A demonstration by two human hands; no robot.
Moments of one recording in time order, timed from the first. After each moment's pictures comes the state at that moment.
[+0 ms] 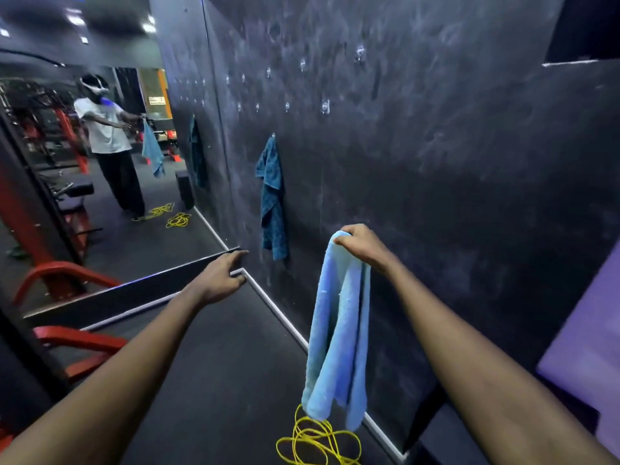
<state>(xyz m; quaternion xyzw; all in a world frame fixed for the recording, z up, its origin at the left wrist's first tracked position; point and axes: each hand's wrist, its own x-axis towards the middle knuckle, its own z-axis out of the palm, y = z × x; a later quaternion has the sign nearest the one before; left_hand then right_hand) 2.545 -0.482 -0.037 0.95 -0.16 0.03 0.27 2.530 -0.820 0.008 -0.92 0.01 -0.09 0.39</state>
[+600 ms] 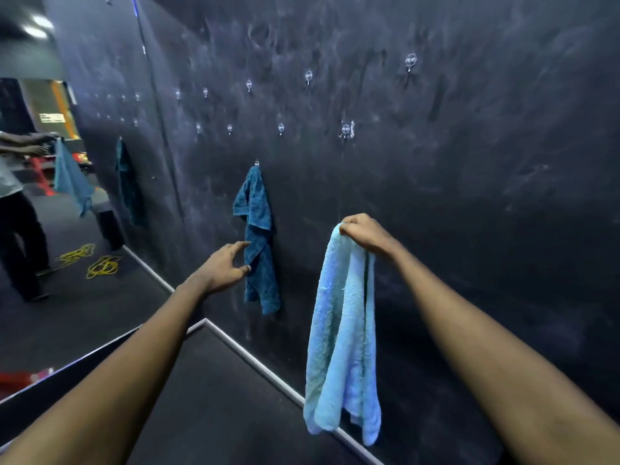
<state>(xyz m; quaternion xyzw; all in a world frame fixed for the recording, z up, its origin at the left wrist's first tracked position) 2.957 -0.406 0.005 0.93 -0.29 0.02 0.25 2.833 -0.717 0.071 -0.92 0.11 -0.15 0.36</state>
